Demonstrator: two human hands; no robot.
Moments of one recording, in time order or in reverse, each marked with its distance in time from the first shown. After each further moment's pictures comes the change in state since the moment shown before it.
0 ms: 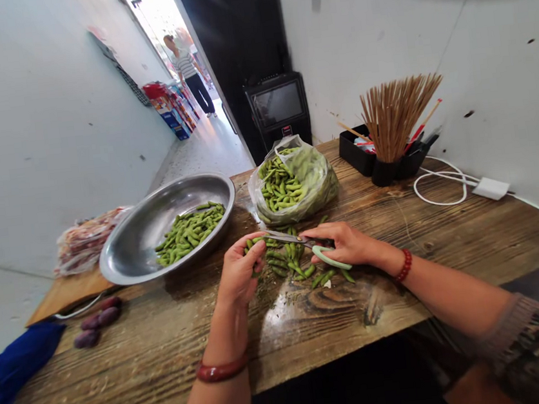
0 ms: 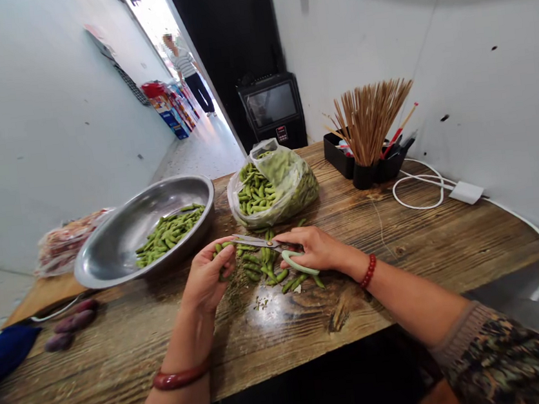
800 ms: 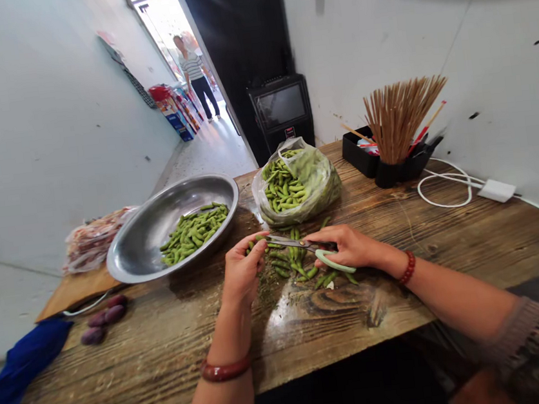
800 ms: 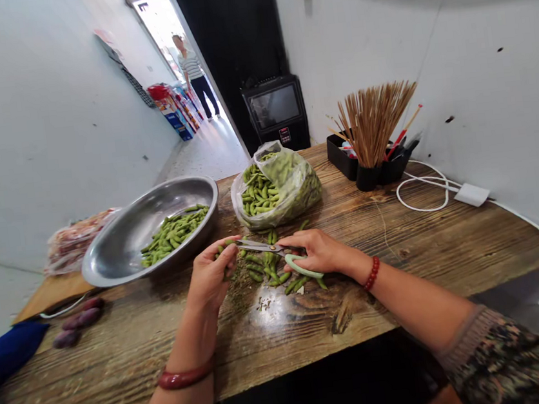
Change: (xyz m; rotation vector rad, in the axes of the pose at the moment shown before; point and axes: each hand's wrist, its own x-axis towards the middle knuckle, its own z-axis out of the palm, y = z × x) left_hand -0.001 0.001 0.001 0.117 0.062 0.055; right_hand -0.001 0.001 0.002 0.016 -0.019 -0.016
